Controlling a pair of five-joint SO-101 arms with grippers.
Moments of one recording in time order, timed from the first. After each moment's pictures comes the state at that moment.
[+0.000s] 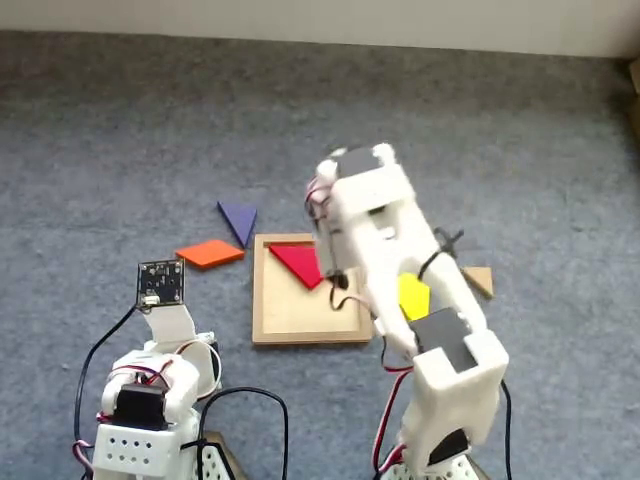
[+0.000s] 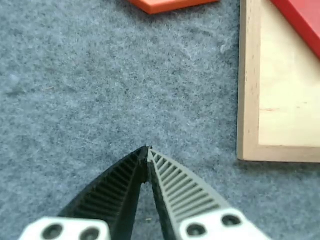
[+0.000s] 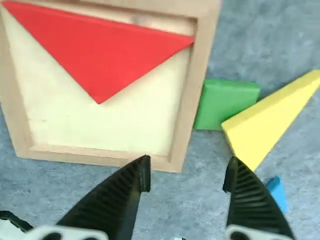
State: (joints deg) left arm 0.3 -102.2 96.0 76.0 18.7; right arm -30.2 16.4 -2.9 92.4 -8.2
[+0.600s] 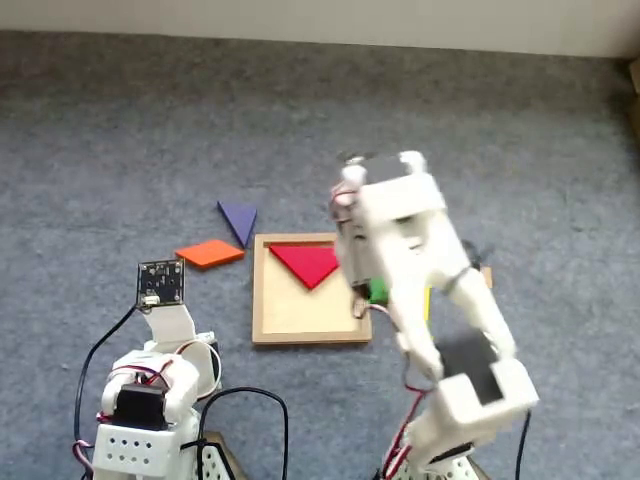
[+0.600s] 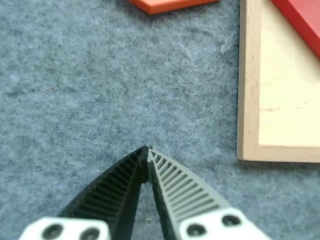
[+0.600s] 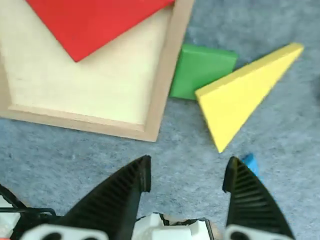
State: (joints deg) left arm 0.3 -102.2 96.0 76.0 18.7; right arm -21.5 2.4 2.5 98.1 0.5
